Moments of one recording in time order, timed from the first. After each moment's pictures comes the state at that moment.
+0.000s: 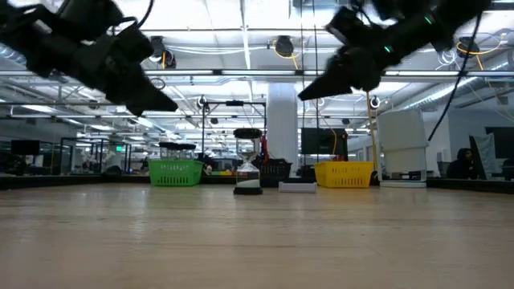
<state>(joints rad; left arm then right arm) 0.08 0.98 0.27 0.35 0.03 -0.07 0.05 1.34 0.70 0.16 0.31 -0.24</state>
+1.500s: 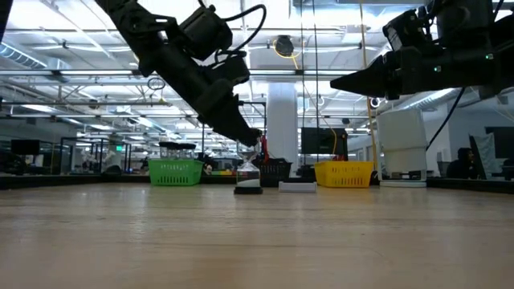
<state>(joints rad) 0.14 1.68 0.91 0.08 0.01 0.10 0.06 1.25 0.19 1.06 0.28 -0.25</state>
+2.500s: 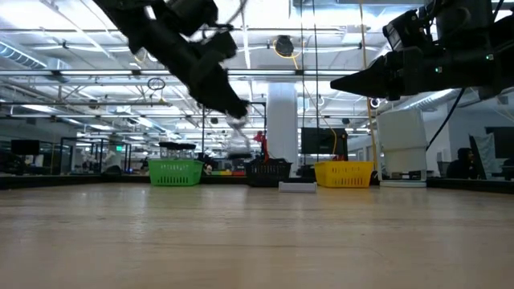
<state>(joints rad) 0.17 1.55 0.91 0.01 -0.02 0.09 0.06 1.25 0.19 1.06 0.26 -0.25</state>
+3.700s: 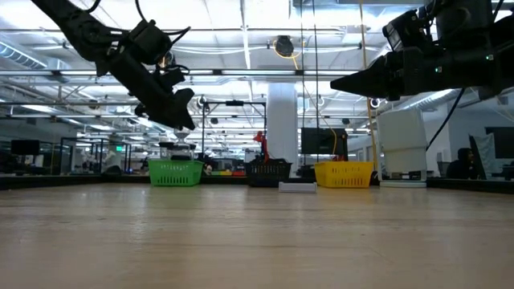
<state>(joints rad) 0.59 1.27 0.63 0.11 -0.24 -0.06 0.06 1.25 0.19 1.05 0.26 -0.25</state>
